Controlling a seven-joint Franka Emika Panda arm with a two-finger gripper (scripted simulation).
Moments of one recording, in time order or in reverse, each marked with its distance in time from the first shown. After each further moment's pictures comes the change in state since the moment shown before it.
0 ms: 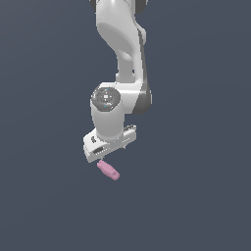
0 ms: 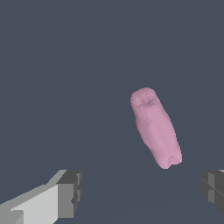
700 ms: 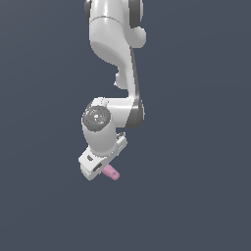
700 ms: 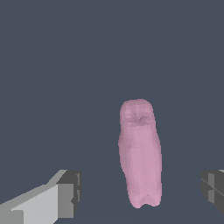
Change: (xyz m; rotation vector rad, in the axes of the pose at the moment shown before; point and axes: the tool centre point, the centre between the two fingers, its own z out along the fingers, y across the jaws) arm 0.018 0.032 0.034 0.010 0.014 -0.313
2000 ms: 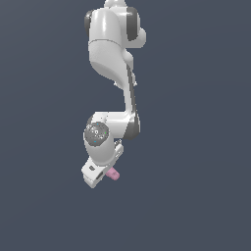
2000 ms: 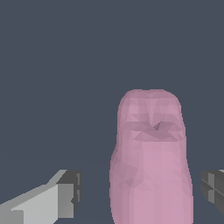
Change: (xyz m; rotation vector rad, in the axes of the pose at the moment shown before) arm 0.000 0.010 0.057 0.004 0.007 -0.099
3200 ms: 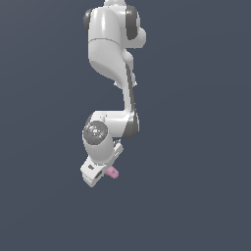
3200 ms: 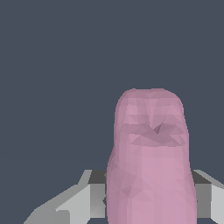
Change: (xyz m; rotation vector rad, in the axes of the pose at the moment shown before) arm -0.005 0.000 -0.001 -0.001 0.001 -0.001
